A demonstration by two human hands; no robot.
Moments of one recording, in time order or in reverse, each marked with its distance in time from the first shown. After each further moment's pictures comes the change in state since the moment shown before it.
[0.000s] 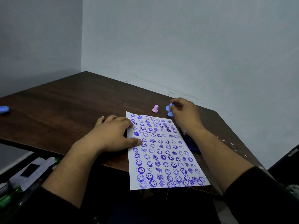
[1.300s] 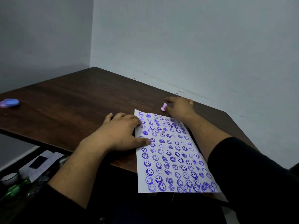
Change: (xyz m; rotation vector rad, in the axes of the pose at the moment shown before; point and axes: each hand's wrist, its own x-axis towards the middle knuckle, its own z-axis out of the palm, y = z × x) left_hand 0.000 -0.002 0.002 -0.018 0.013 0.012; right_hand 0.072 0.025 0.058 -0.587 -0.242 -0.131
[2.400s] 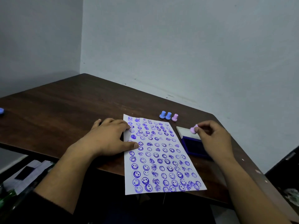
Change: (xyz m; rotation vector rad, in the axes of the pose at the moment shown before) left_hand 0.002 0.000 -0.001 0.019 -0.016 -0.009; right_hand -0.164 0.074 -0.061 0.541 0.386 0.236
